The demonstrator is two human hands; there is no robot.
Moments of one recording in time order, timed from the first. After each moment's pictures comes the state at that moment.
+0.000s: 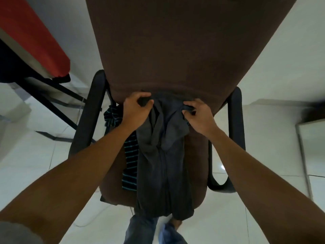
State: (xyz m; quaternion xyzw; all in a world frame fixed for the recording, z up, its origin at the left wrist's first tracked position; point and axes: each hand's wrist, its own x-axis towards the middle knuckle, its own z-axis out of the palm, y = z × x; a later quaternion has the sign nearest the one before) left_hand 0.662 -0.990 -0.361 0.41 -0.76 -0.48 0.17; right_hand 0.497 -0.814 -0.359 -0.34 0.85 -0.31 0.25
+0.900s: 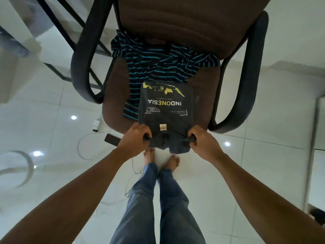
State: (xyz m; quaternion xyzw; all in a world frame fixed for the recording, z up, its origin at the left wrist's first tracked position) left_hand 0.904 -0.739 -0.440 0.33 -0.86 -0.38 -0.09; right_hand 0.682 -0.555 -0.442 -0.45 0.81 -0.11 0.36
